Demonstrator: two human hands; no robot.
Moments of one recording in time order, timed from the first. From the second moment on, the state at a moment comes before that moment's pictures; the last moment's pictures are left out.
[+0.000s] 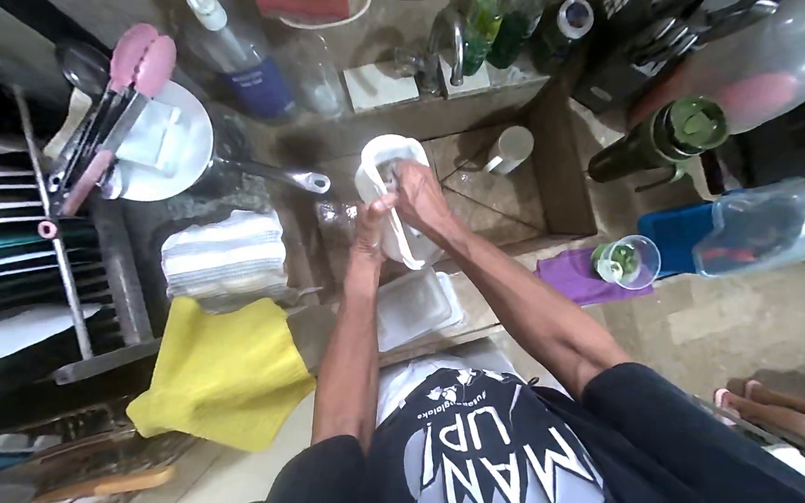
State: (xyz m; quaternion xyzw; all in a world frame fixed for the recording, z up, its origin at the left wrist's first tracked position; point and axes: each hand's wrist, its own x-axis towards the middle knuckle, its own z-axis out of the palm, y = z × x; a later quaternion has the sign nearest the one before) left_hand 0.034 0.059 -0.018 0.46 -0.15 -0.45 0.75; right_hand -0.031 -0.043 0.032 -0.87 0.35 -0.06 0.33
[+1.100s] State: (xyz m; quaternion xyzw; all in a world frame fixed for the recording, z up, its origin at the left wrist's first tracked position) left_hand 0.044 0.029 -0.020 0.37 -0.15 -0.52 0.76; right_hand -0.056 -0.077 0.027 -0.93 0.23 0.01 0.29
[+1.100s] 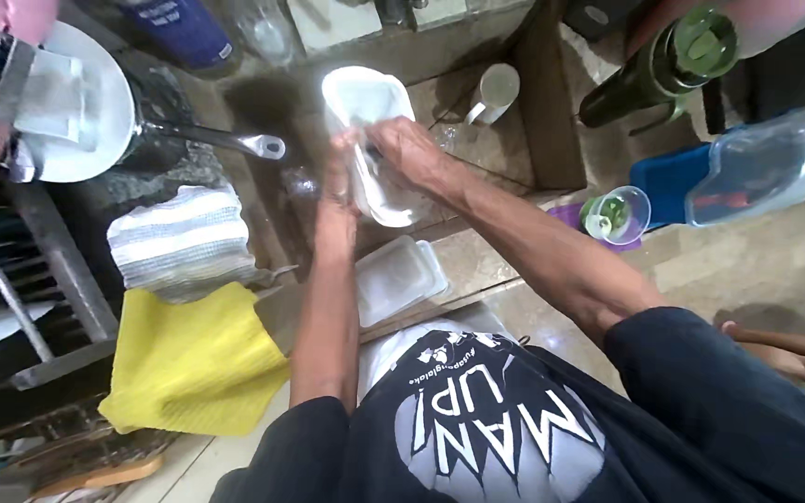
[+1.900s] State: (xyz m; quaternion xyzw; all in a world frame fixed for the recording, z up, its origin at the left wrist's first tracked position) left_hand 0.040 0.006 0.010 0.78 -0.18 -0.41 0.44; right_hand -0.126 -0.123 0.038 -0.88 0.22 -0.31 0.28
